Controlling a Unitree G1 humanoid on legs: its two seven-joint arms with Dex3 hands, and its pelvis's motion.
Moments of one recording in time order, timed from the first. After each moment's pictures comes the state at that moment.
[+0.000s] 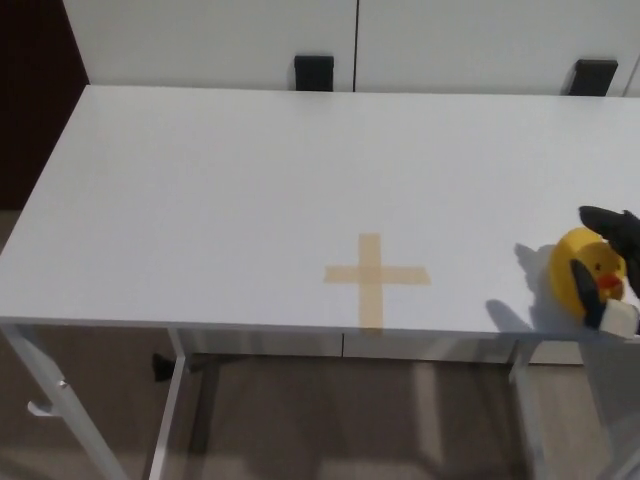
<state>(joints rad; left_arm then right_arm) -0.09 0.57 0.00 1.30 0.16 -0.12 0.02 -0.50 -0.39 0.00 0.81 -0.08 -0.18 0.06</state>
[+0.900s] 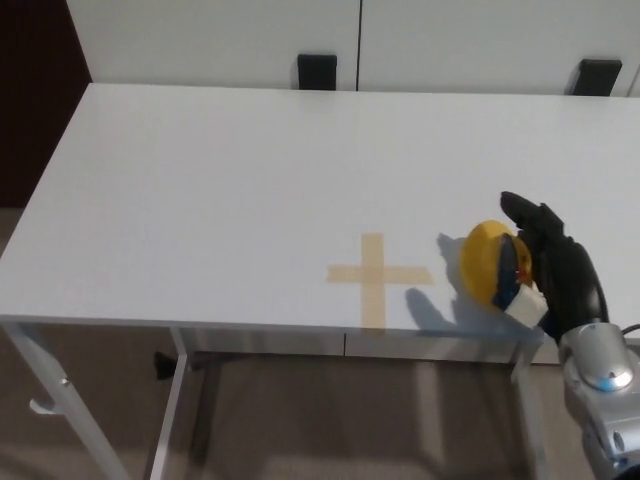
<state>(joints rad) -0.09 0.57 -0.02 1.30 0.18 -0.12 0.02 -0.50 -0.16 -0.01 0.72 -0.08 -0.13 -0.06</state>
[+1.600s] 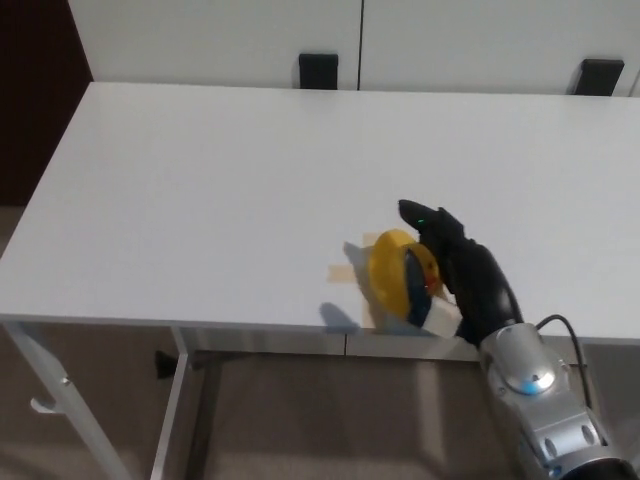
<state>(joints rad) -0.10 0.57 -0.02 1.30 0.18 -0.12 0.02 -0.52 -0.06 0.13 0.68 -0.12 -0.13 -0.03</state>
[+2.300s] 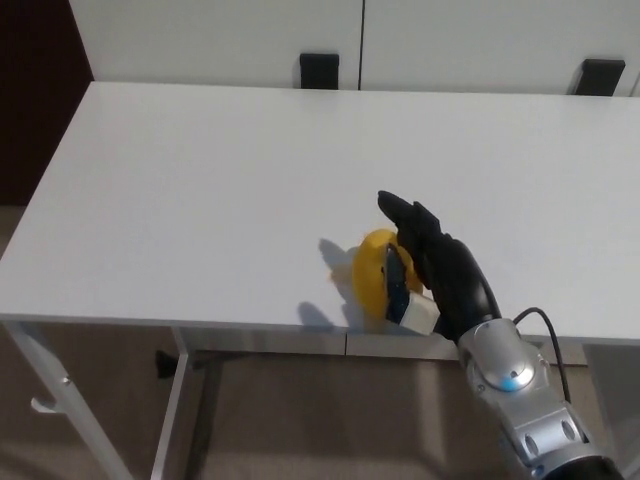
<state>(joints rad) -0.10 0.56 -0.02 1.30 0.18 -0.12 0.02 -0.52 -0.02 0.15 0.65 -0.14 -0.10 -0.03</state>
